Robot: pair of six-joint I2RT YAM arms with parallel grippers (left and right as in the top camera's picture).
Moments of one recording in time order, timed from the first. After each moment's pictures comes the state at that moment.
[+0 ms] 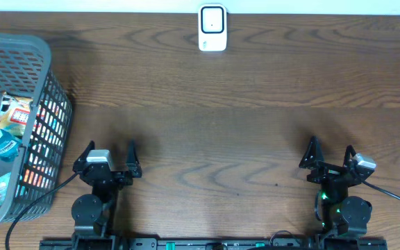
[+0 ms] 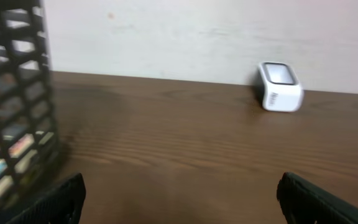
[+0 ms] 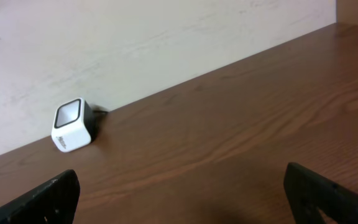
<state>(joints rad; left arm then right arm) -0.04 0.01 0.03 -0.11 0.01 -0.10 -0.07 0.01 0.01 -0.07 0.04 0.35</state>
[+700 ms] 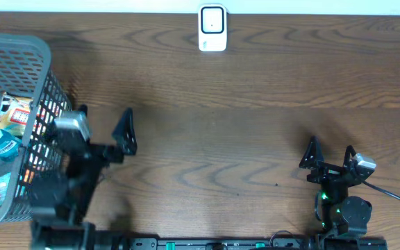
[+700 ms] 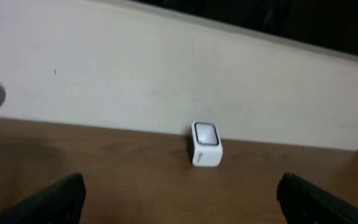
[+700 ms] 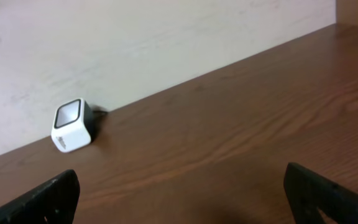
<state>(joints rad) -0.04 0.54 0.74 -0.29 0.18 -0.25 -0.07 0.01 0.01 -0.07 0.04 0.35</state>
